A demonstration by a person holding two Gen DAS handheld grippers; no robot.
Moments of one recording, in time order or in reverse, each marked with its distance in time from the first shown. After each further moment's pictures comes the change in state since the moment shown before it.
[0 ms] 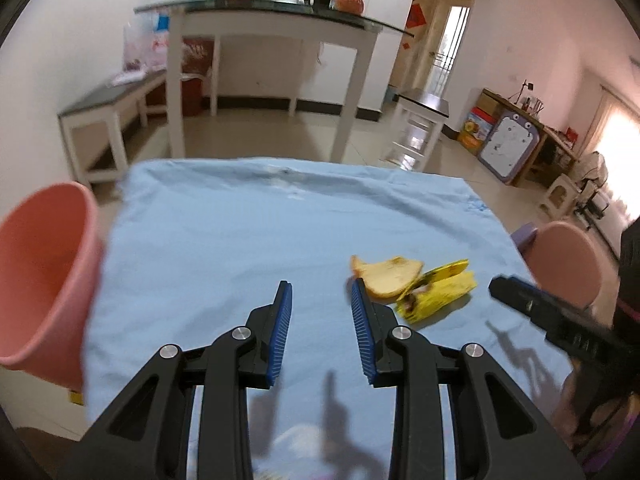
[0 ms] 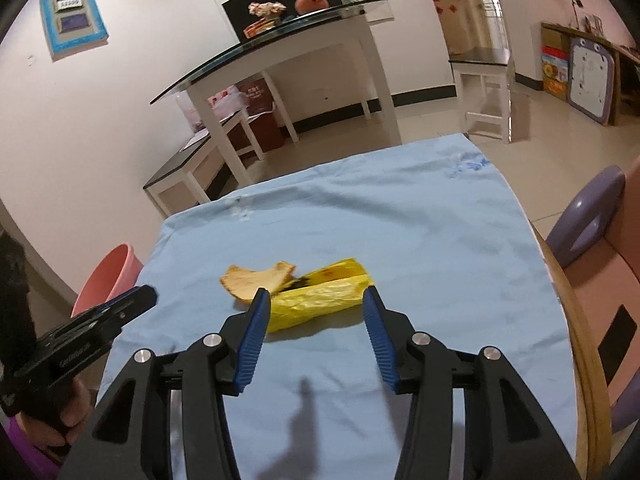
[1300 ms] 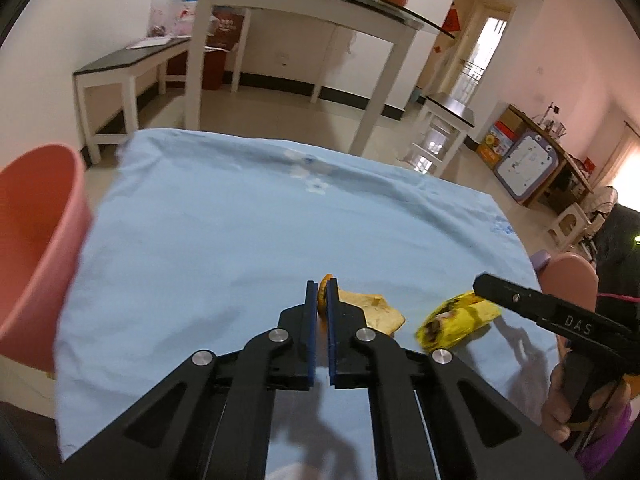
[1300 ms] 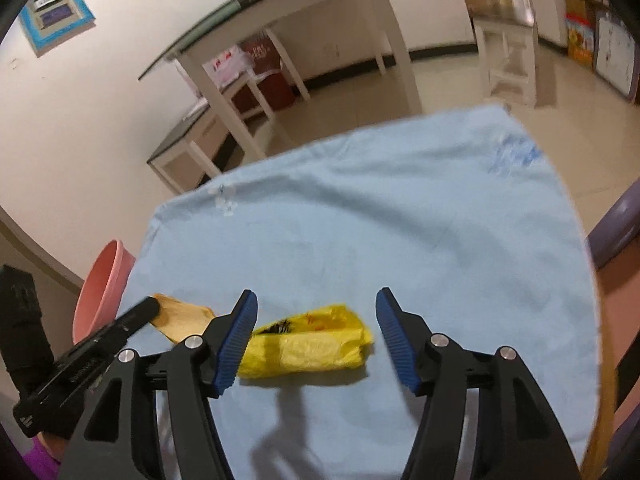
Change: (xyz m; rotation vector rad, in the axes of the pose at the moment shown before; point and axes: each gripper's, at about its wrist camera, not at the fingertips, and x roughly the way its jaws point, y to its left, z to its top) left arm 0.025 0.021 0.009 -0.129 0.025 0.046; right arm 0.071 -0.015 0.042 0.018 0.220 0.089
